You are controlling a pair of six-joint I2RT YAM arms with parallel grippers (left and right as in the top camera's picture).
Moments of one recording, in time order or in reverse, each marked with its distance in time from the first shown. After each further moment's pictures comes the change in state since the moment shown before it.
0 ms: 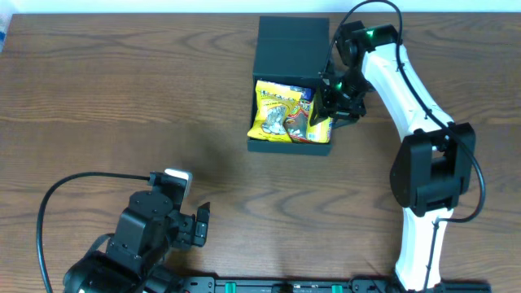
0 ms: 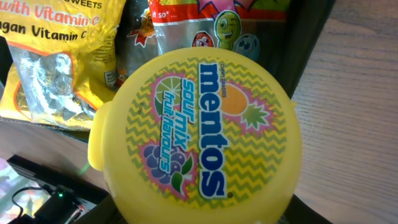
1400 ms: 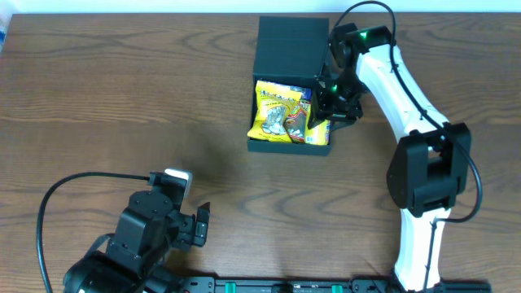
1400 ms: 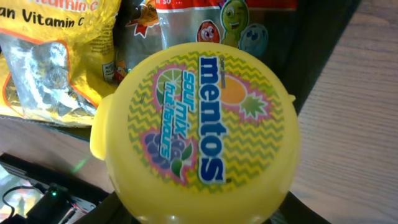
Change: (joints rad) left arm 0.000 0.000 0.000 0.000 0.000 0.000; right arm 0.027 0.006 0.000 -0.008 0.021 0.005
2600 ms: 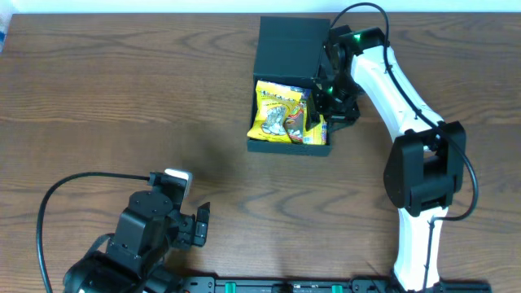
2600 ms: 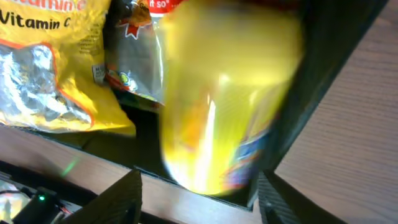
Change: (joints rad) left arm 0.000 0.000 0.000 0.000 0.000 0.000; right arm 0.017 0.010 0.000 0.003 0.034 0.003
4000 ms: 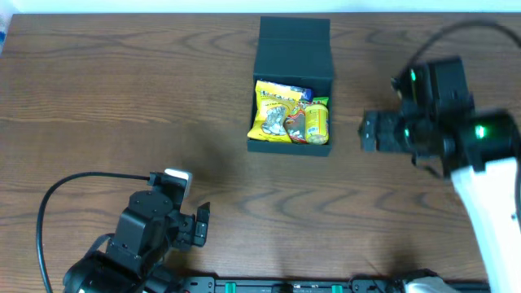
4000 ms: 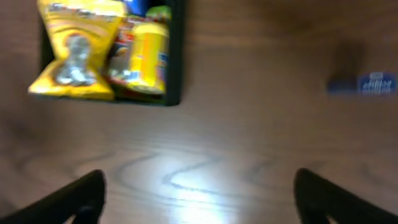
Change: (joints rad) left arm 0.000 0.000 0.000 -0.001 0.000 0.000; right arm -0.098 -0.929 -0.585 0.270 0.285 0.085
